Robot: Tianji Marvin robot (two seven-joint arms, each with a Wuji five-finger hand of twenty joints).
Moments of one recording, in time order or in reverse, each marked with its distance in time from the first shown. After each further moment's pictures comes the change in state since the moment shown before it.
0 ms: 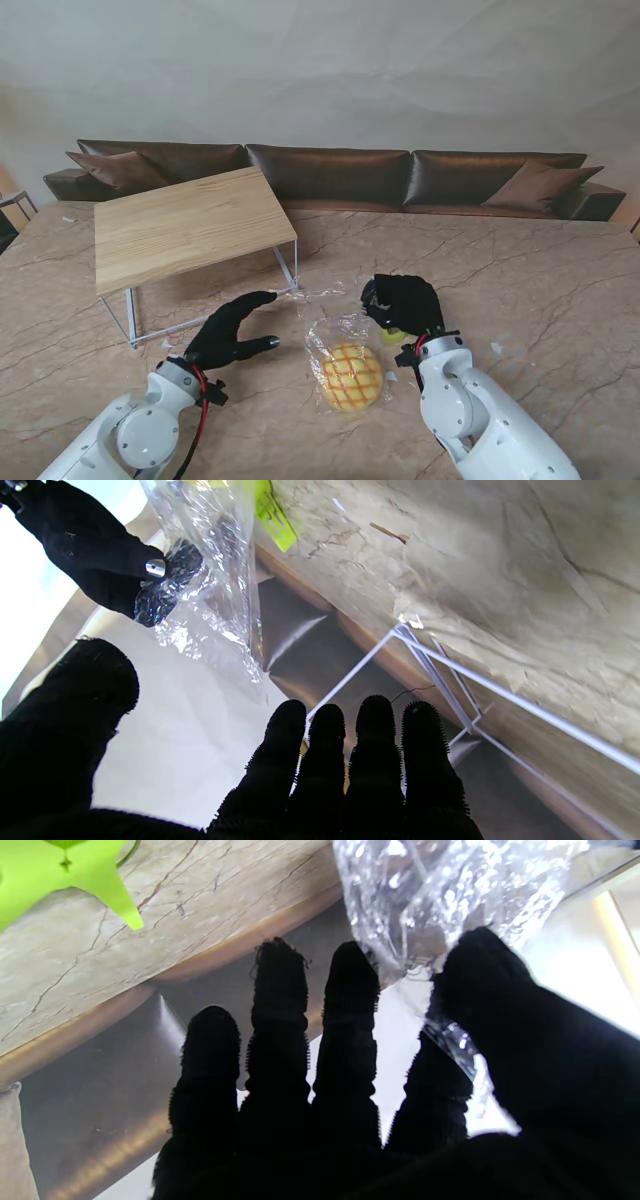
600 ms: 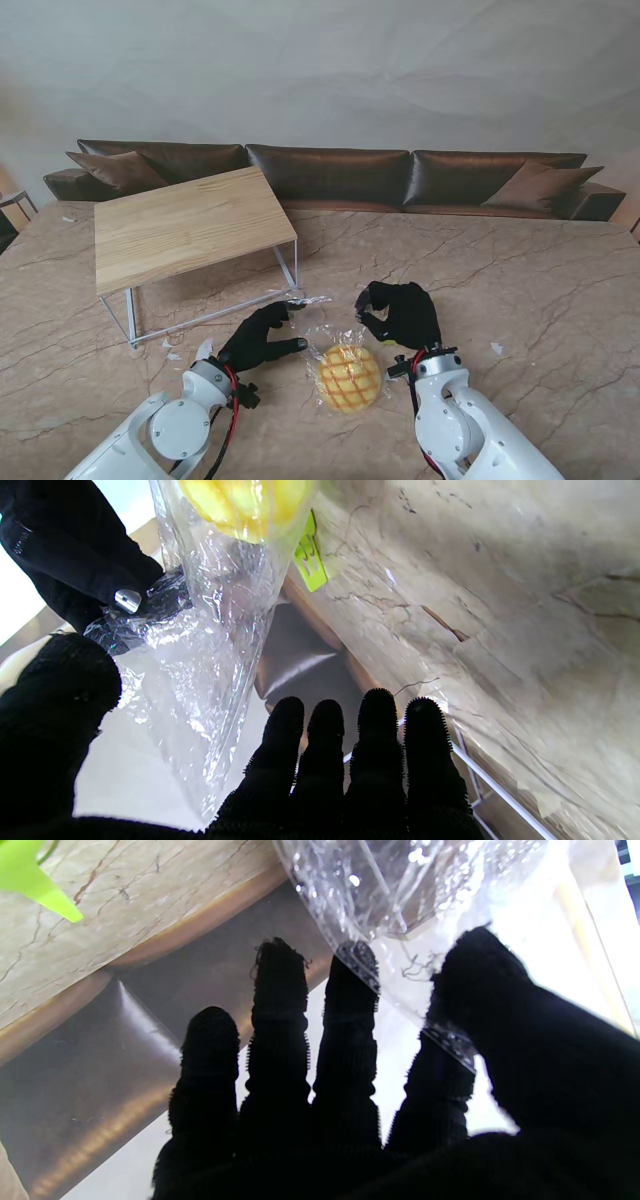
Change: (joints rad) left arm -0.090 -0.035 0.145 0.068 -0.198 0.059 -0.046; right arm -0.063 -0.018 -0.005 -0.023 -0.014 -0.095 -0.137; left_hand -0.048 -0.061 0.042 -0.031 -0.043 -0.031 0.141 0.093 0.031 -0.022 0.041 0.028 0.040 0.017 0.028 0.051 0.003 0.020 0.073 0.035; right_hand 0.005 0.000 0.000 0.000 0.000 -0.001 0.000 -0.005 0.000 0.000 0.000 0.004 0.000 -0.001 0.000 0.015 -0.006 0.006 0.000 0.002
